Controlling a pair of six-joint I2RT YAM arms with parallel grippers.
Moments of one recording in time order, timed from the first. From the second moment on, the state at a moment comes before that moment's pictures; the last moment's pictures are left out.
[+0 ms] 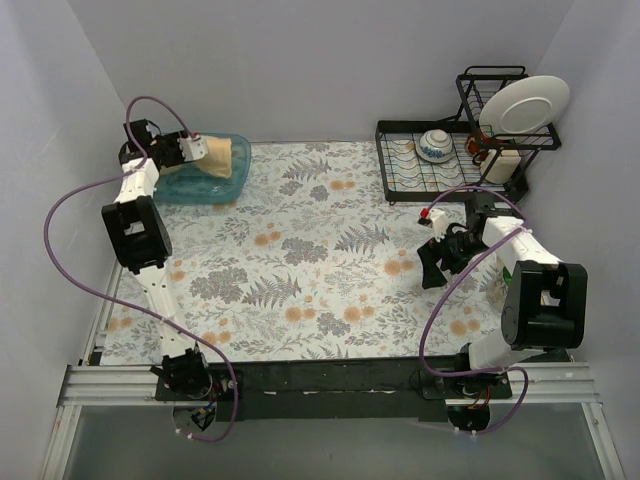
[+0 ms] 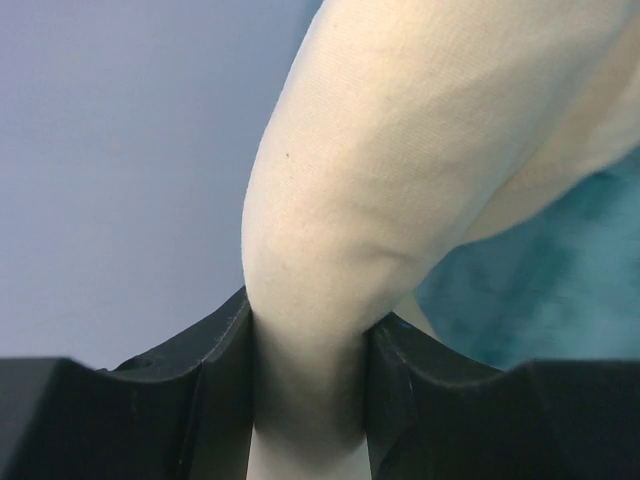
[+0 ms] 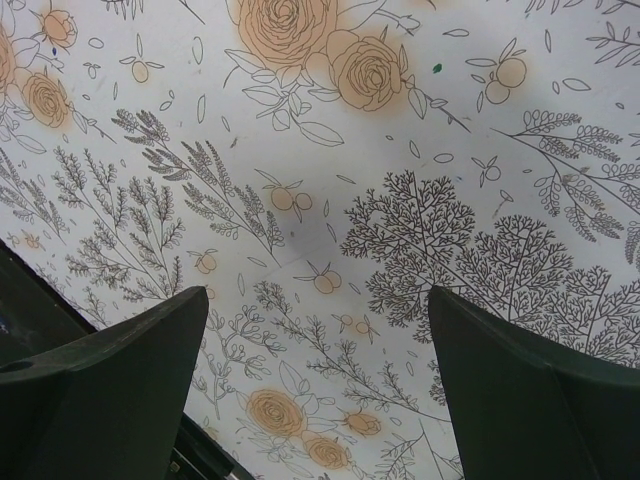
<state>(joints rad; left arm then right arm) 0.28 2.35 1.99 -0.34 0.64 1.53 -0.03 1.52 0.97 -0.90 -0.54 -0.75</state>
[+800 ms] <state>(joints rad) 0.24 2.30 1.65 -0.03 0.67 1.56 -0.03 1.53 0.96 -0.89 -0.52 -0.76</state>
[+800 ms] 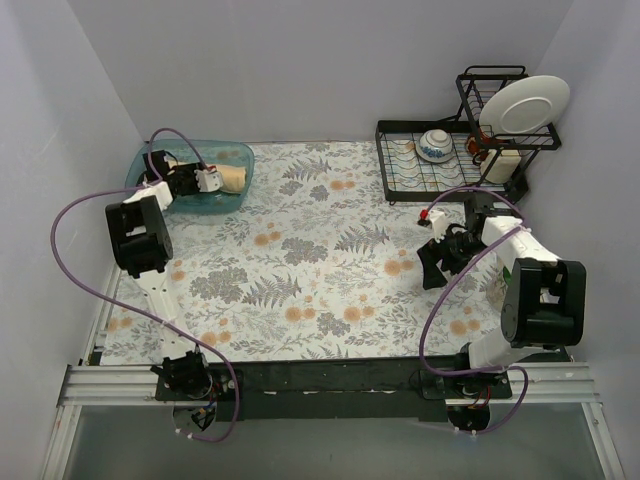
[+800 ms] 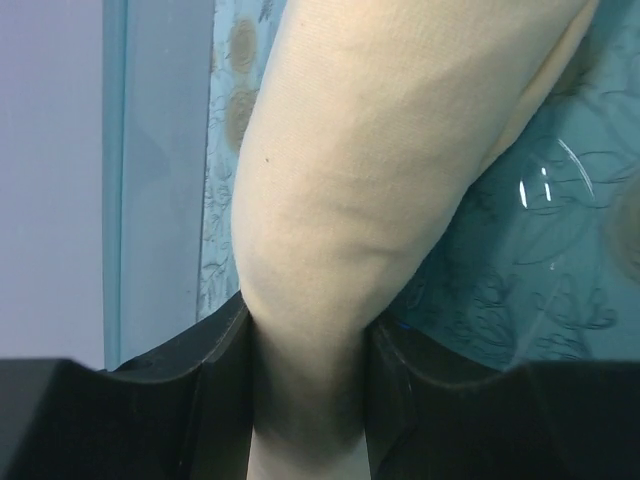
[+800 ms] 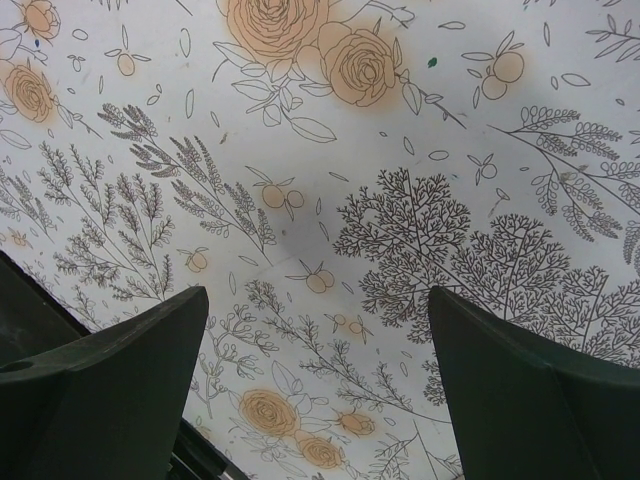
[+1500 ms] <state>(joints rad) 0.23 2.16 1.73 -0.75 0.63 1.67 -0.01 1.63 1.13 -0.89 -0.62 -0.74</state>
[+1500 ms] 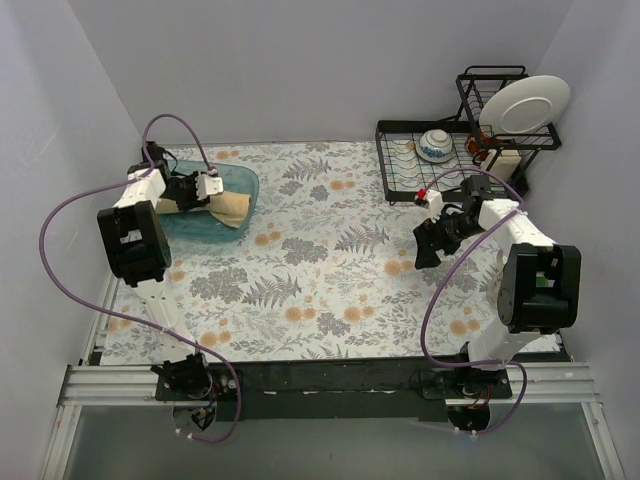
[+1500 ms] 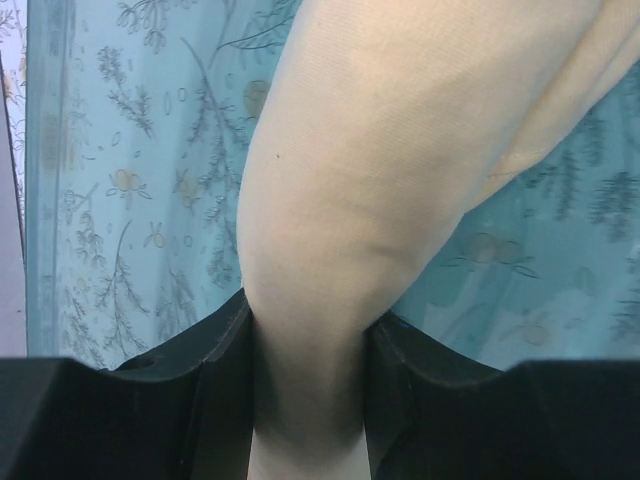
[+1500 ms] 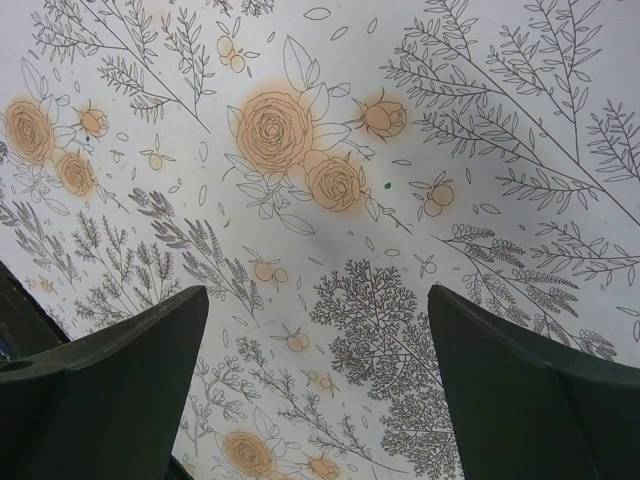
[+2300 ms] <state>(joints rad) 0.23 1.94 1.51 -1.13 0.54 1.77 -0.01 1.63 1.09 -0.85 -0.63 -0.74</state>
